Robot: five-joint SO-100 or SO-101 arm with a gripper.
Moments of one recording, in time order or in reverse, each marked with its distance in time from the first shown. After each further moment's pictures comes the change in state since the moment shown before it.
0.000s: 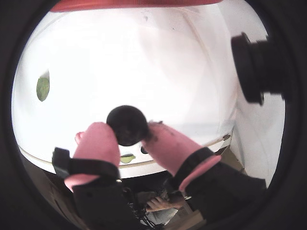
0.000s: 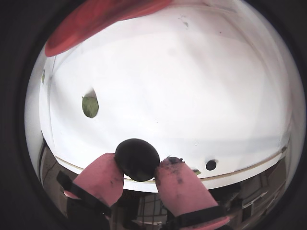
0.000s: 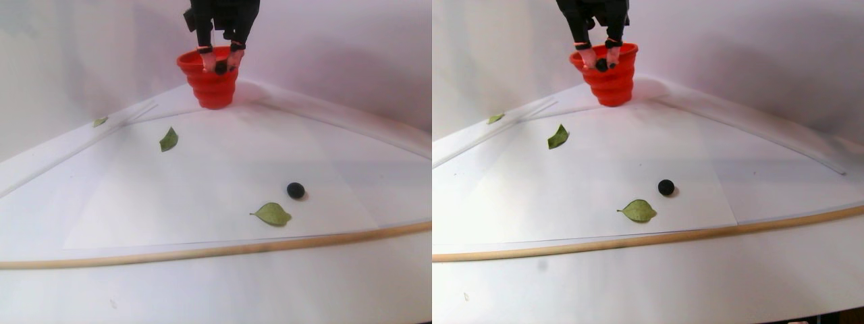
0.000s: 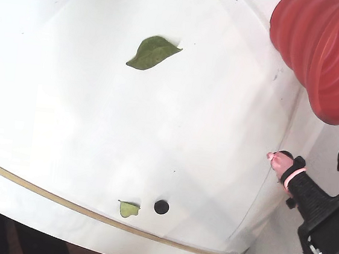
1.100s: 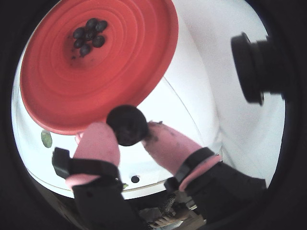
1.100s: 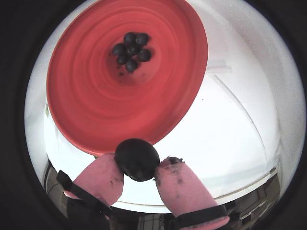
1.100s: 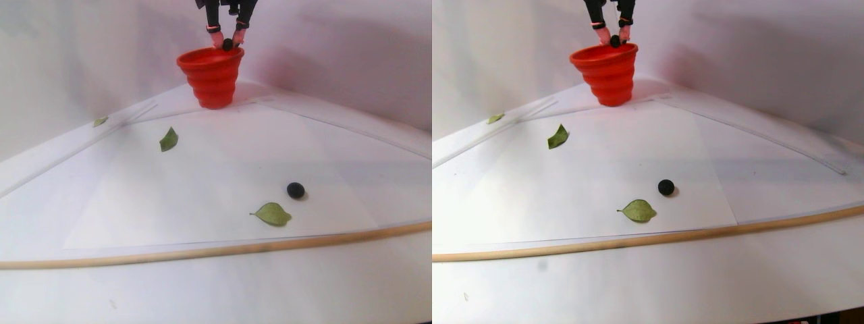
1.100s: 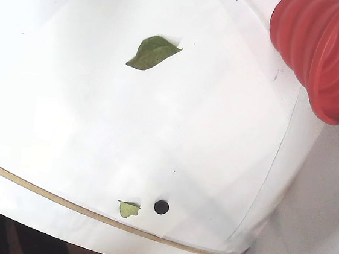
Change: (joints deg) arm 1.0 -7.4 -18.5 1.2 -0.6
